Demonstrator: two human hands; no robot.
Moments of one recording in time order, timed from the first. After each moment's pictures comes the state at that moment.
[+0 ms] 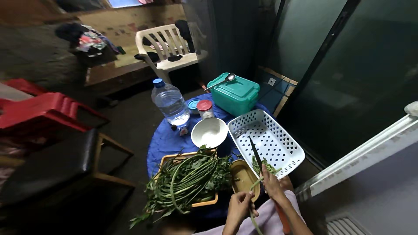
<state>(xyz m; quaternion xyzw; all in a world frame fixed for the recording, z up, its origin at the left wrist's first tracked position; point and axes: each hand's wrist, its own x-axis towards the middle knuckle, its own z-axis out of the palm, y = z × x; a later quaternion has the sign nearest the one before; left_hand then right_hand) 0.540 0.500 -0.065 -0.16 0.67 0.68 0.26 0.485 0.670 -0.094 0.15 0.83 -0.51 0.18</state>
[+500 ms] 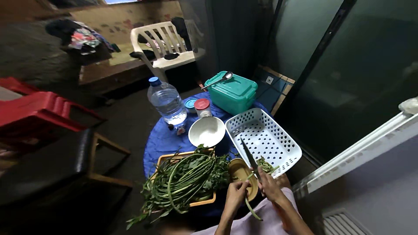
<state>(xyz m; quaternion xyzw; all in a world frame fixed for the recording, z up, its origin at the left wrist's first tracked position) 0.508 0.497 -0.083 -0.12 0.74 0.62 0.24 0.499 0.674 -0.084 0.07 0.78 -0.59 0.20</state>
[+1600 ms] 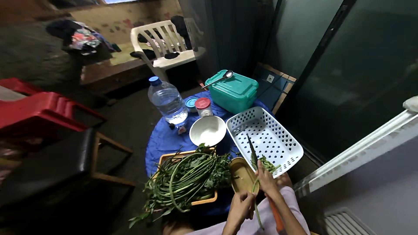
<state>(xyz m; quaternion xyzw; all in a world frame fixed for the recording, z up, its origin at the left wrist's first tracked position) 0.543 0.502 -0.061 -0.11 0.71 0.63 0.29 0.480 0.657 -0.095 0.19 0.81 -0.52 0.19</state>
